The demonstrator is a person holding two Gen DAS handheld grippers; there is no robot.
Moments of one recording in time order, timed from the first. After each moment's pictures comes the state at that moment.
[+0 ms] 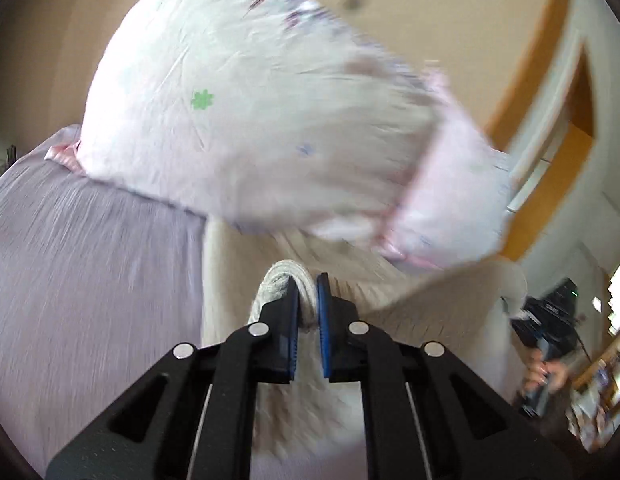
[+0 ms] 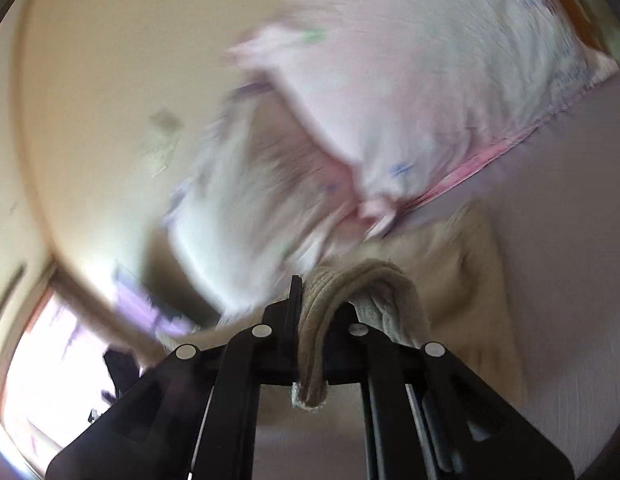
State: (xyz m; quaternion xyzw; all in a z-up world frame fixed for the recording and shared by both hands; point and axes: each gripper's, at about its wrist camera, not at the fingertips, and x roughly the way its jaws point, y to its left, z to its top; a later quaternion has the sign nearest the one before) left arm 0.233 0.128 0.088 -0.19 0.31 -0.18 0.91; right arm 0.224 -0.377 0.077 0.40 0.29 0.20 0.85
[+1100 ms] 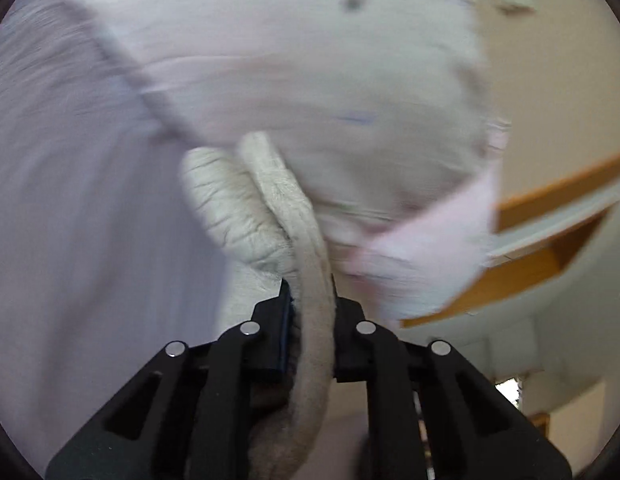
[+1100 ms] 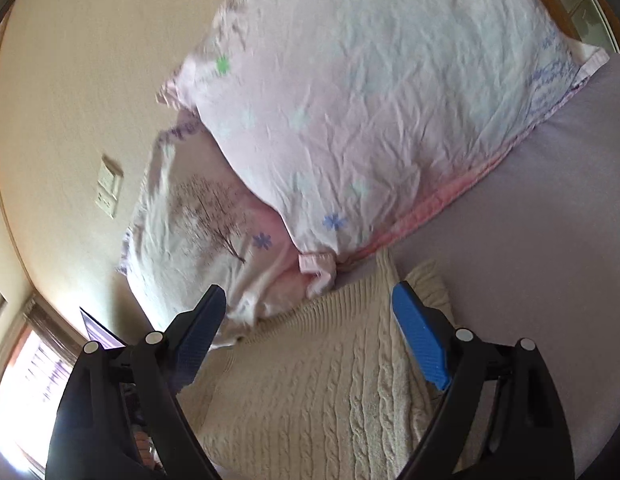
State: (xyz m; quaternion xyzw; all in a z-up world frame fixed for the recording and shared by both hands) left arm 0.286 0.124 0.055 -0.44 0.39 -0.26 0.77; right arm 0.260 -0.414 0.046 0.41 0.24 0.16 0.87
